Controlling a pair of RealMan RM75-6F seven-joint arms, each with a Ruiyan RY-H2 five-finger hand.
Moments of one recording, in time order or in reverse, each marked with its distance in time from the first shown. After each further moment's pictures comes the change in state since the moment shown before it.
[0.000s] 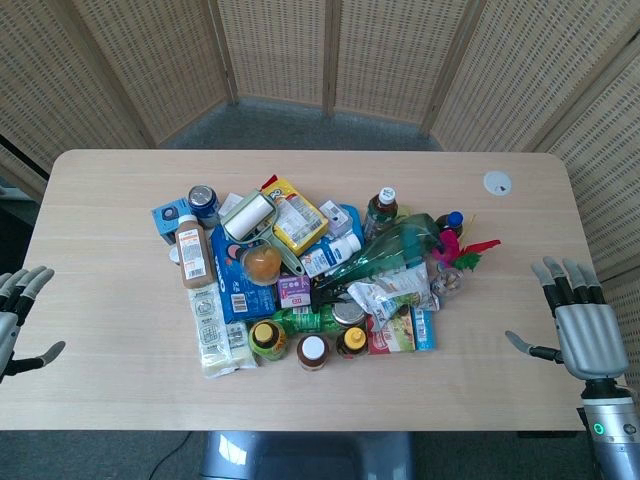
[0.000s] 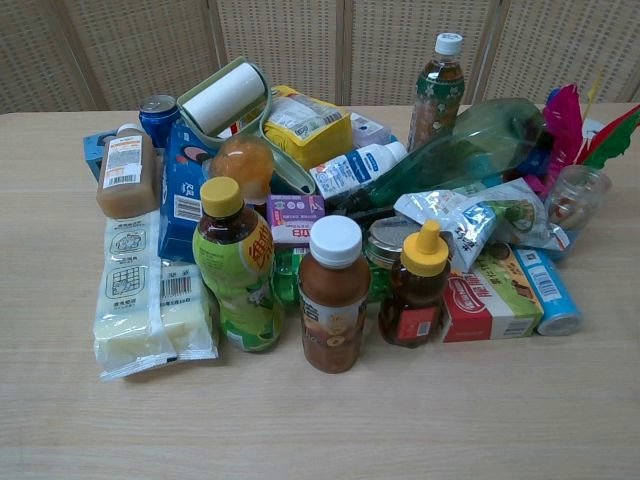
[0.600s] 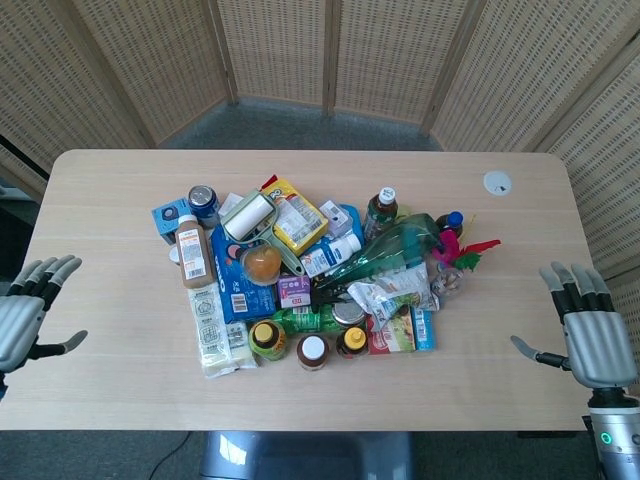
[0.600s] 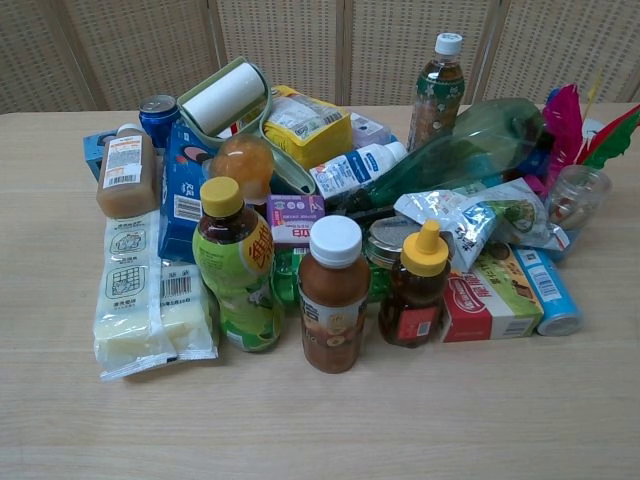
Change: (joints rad) left arm -0.088 0.005 -0.036 -0.026 -0.020 -0.117 -0.015; right arm -0.034 0.007 -0.011 0.003 -0.019 0.041 0.031
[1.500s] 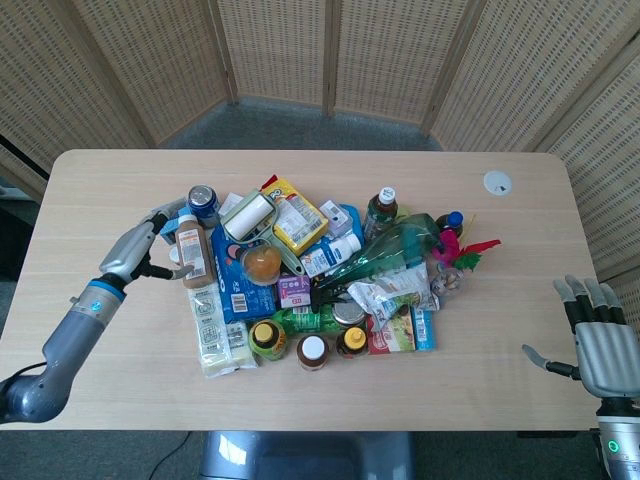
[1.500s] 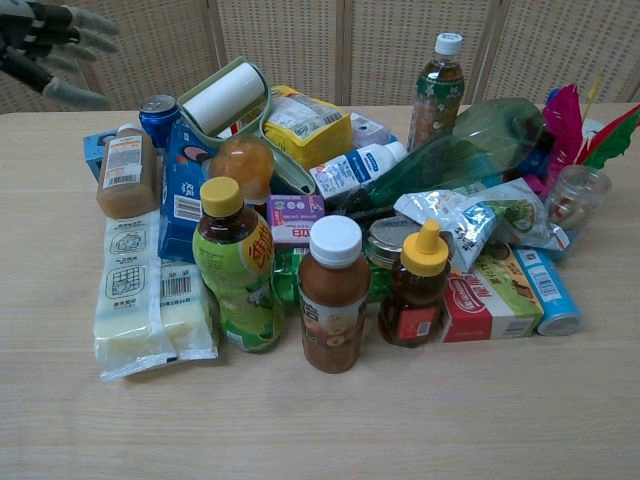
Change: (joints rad) left arm -0.450 -0.275 -0.269 0.104 -0.612 -0.484 -0.041; right arm -0.034 -0.013 -0.017 0.026 0.056 -0.021 0.011
